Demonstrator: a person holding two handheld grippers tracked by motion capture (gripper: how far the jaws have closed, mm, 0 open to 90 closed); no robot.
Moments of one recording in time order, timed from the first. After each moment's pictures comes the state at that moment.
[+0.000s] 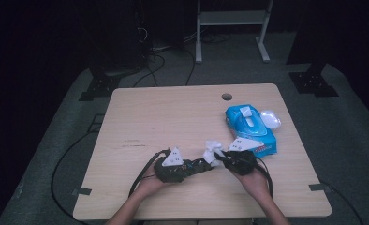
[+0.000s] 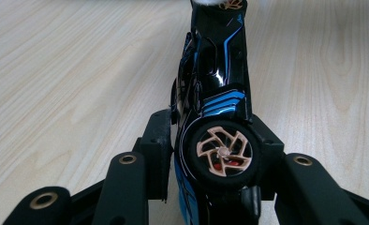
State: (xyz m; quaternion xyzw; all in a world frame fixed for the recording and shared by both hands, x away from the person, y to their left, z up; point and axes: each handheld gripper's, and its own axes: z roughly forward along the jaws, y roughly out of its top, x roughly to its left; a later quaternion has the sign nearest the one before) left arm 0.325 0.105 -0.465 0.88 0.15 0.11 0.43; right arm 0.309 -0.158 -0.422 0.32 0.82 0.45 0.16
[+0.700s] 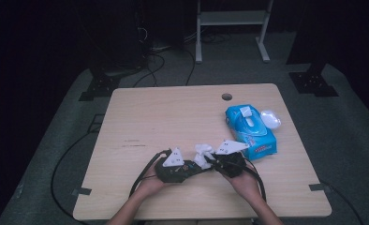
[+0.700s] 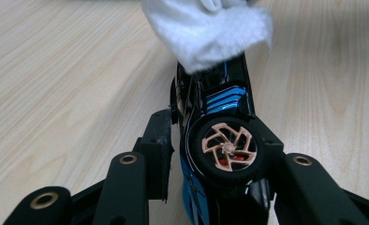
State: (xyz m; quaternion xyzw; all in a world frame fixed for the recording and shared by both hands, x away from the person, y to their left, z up) left arm 0.324 0.103 -0.466 0.88 0.15 0.11 0.43; right arm 0.309 -0.133 -0.426 0.30 0.83 0.44 0.17
